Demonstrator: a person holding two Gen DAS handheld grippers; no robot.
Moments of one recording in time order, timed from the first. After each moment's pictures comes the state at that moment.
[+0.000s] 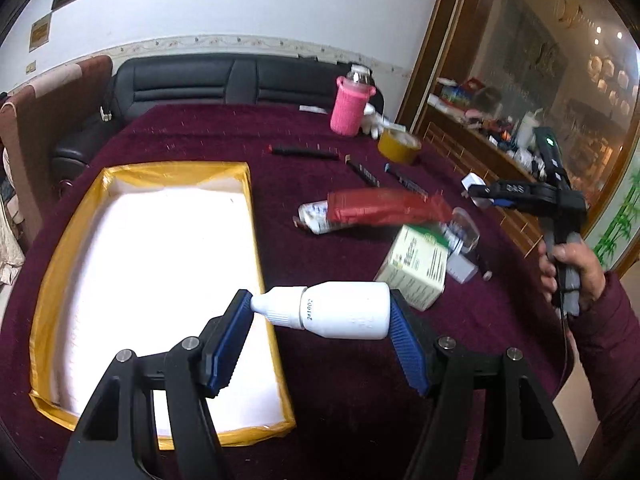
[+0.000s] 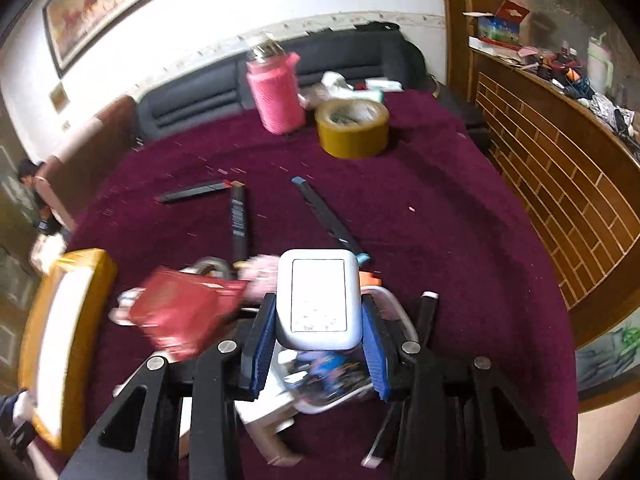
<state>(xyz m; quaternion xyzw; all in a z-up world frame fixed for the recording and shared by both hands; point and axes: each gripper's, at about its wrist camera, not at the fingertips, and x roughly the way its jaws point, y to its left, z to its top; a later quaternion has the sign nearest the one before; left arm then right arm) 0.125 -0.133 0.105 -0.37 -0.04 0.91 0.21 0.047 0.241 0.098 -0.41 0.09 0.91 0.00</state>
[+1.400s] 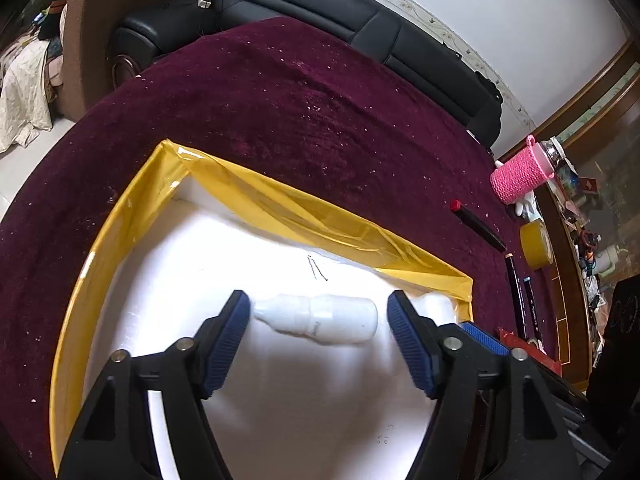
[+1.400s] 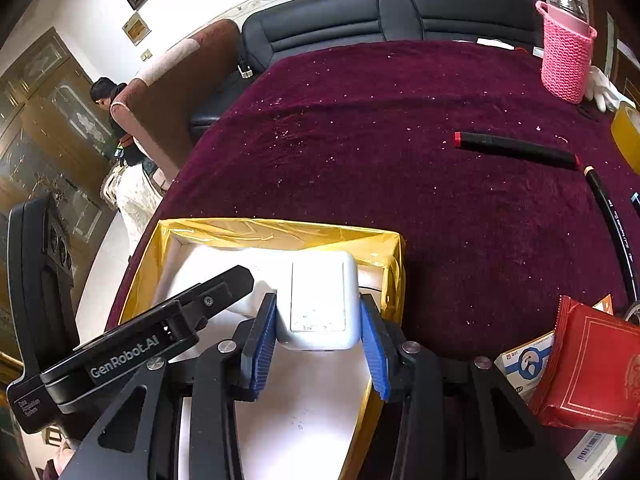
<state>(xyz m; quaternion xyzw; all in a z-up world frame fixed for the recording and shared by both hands) -0.118 -0.250 0.020 -0.49 -0.22 0.84 0.07 -0.082 -0.071 0.050 -0.50 0.09 0.85 -0.16</state>
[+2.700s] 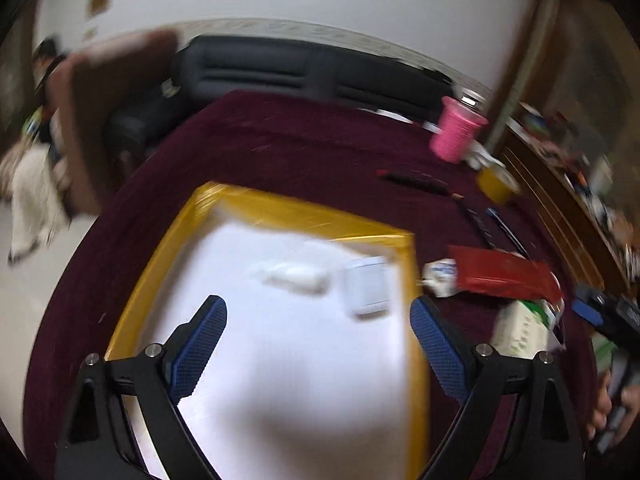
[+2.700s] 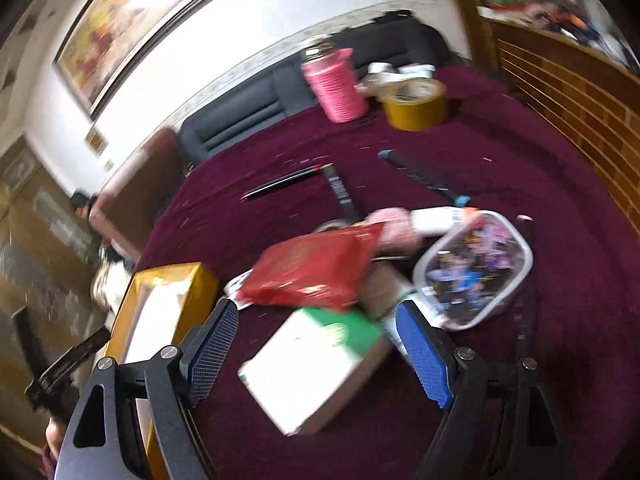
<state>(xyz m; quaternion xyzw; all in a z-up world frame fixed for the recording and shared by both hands) 0.015 -0.177 0.099 -0.40 -0.05 0.91 0.10 0.078 0.192 0.086 -0.39 0.22 0.89 -0.05</state>
